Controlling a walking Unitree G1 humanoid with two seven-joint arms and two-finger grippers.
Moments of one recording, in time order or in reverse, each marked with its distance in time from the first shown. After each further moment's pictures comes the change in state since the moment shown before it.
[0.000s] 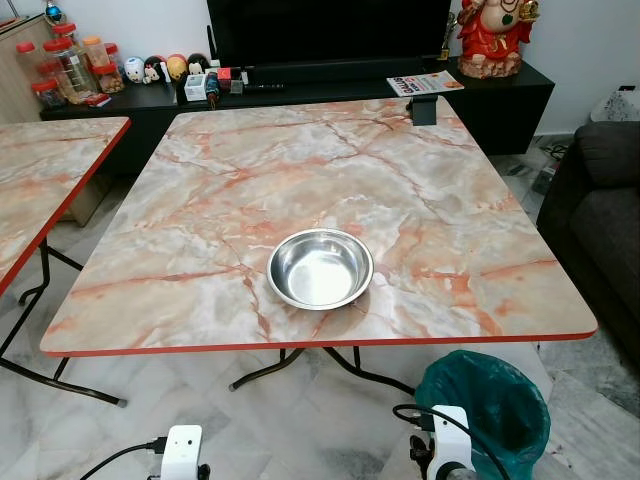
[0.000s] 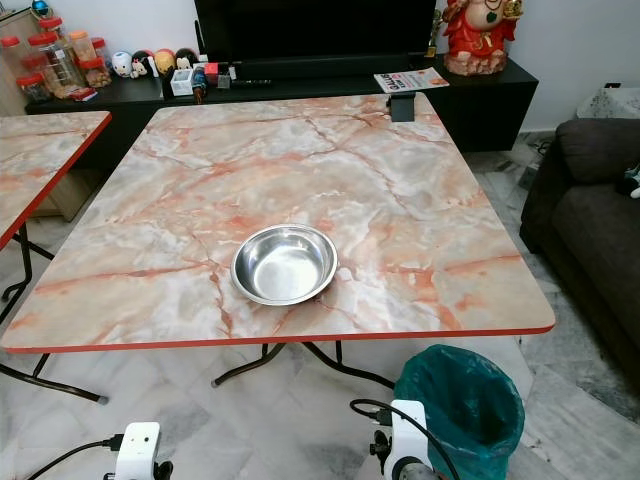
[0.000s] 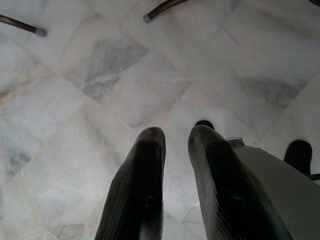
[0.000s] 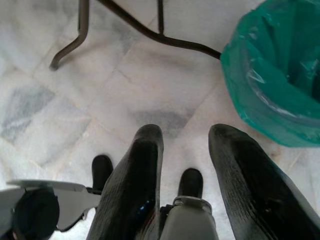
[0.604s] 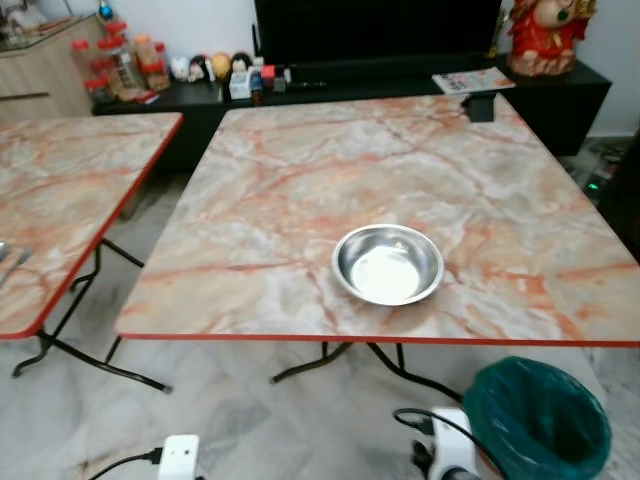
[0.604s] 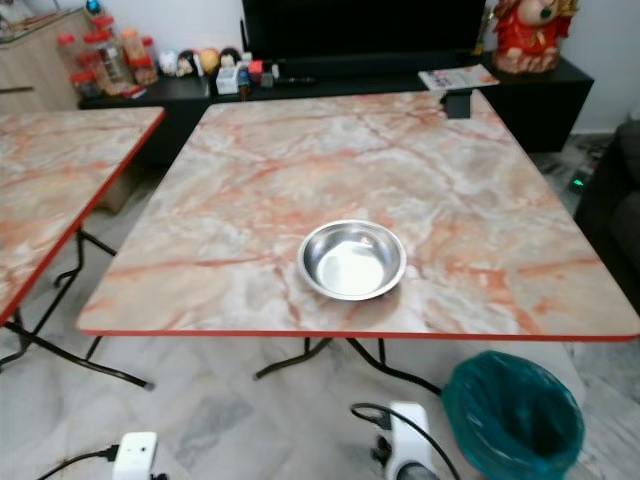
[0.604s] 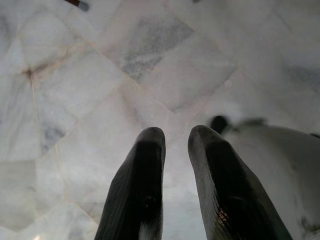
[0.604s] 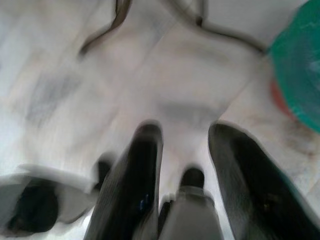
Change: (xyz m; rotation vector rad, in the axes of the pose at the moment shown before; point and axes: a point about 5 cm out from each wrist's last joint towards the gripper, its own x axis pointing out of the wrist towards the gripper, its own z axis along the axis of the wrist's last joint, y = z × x) left arm -0.004 0.002 -0.018 -0.004 0.059 0.022; right arm -0.002 -0.008 -0.006 0.030 0.016 -0.020
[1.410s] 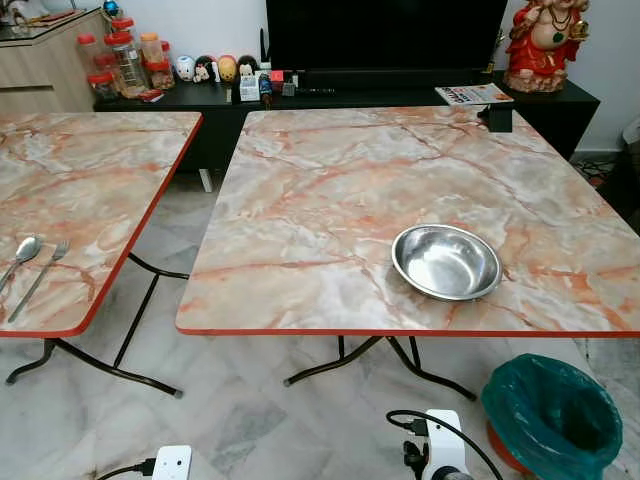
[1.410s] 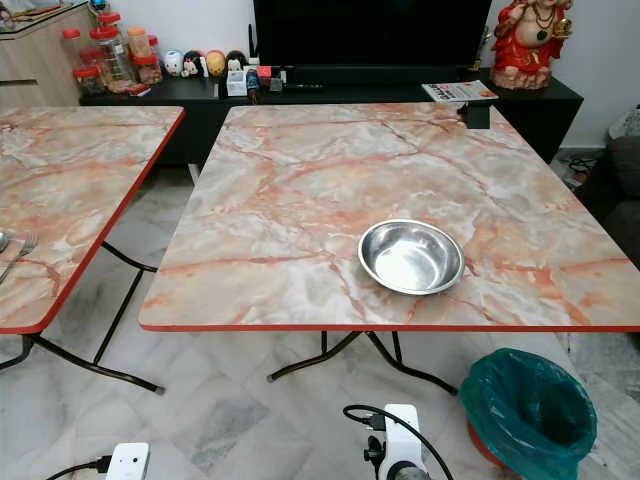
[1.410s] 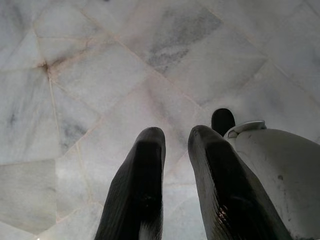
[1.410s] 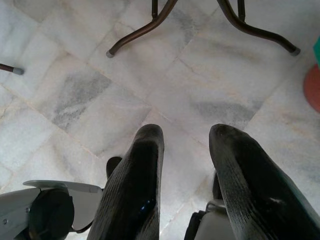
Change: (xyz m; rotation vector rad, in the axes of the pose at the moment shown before) left arm -0.002 0.009 -0.005 0.001 0.012 0.023; right arm 0.002 0.013 0.001 -0.002 -0.003 0.041
